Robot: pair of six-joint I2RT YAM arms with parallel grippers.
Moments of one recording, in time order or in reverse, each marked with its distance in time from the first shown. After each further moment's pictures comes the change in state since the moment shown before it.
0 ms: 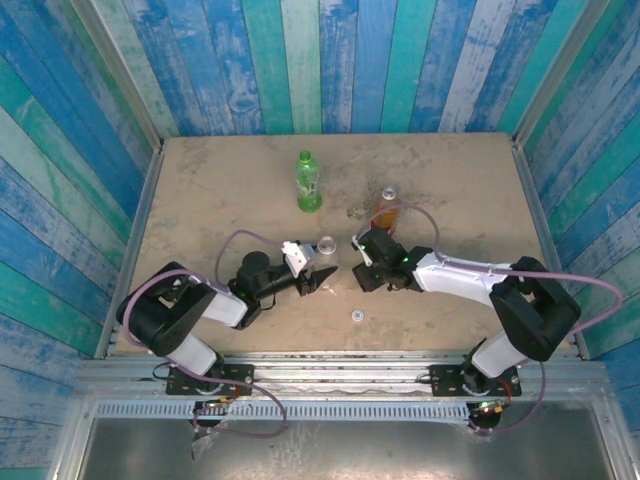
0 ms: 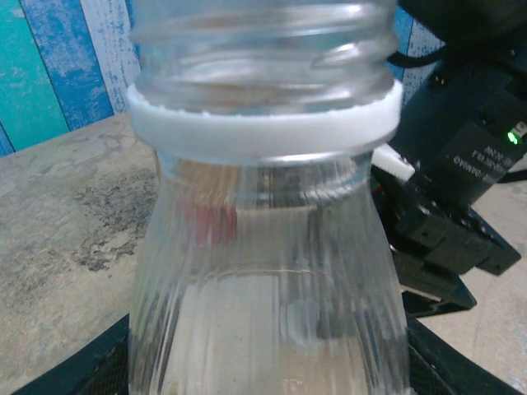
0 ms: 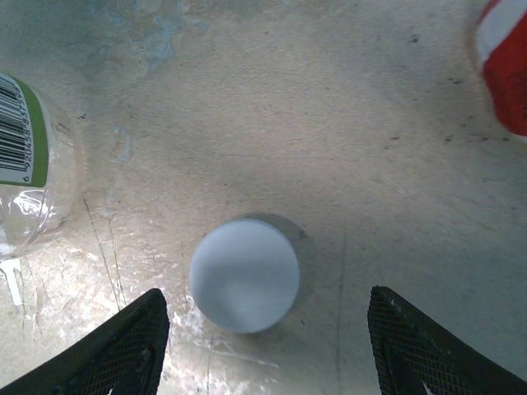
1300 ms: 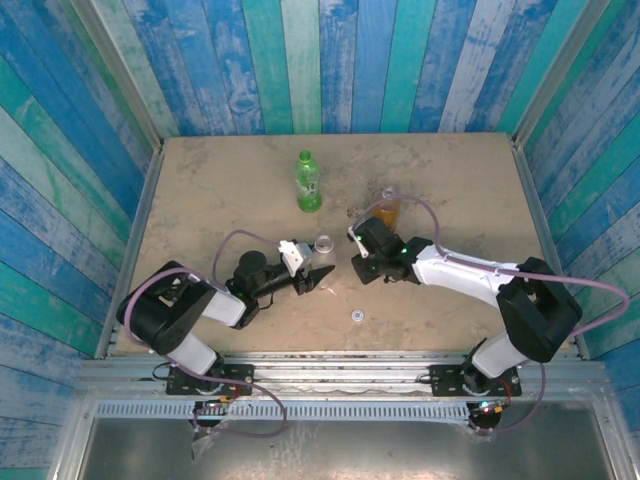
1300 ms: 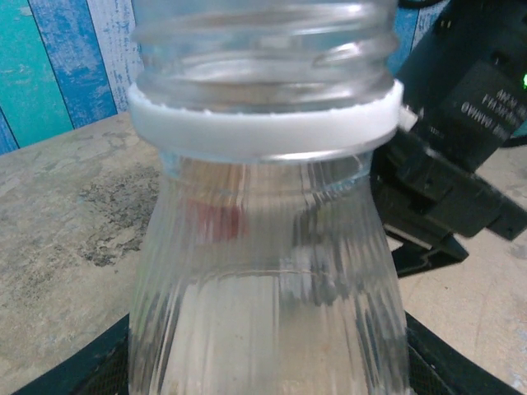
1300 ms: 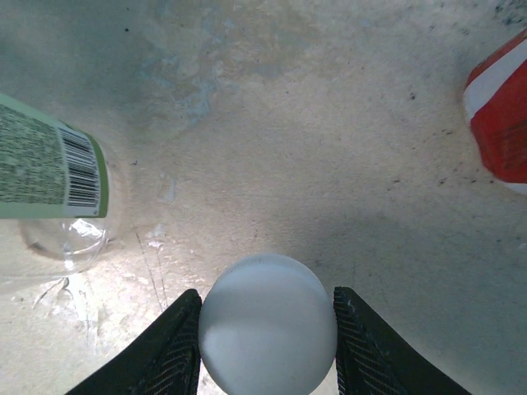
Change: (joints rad) left arm 0.022 0.008 -0.006 0.019 0.035 -0.011; right arm 0.005 -0.030 0.116 -0.127 -0.014 0.002
